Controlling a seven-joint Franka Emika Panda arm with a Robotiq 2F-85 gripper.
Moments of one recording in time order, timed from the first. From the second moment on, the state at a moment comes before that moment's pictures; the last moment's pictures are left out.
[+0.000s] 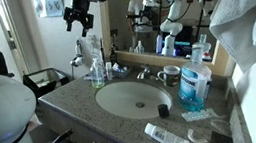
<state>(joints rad) 0.14 -0.33 0.04 -2.08 0.28 1.63 0.04</state>
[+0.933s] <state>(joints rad) 0.12 -0.23 0.12 -2.09 0.16 1.80 0.24</state>
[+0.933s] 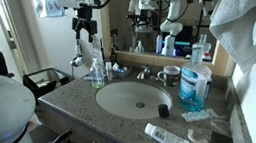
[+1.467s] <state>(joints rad) 0.12 -0.15 0.13 -2.09 0.12 1.95 0.34</state>
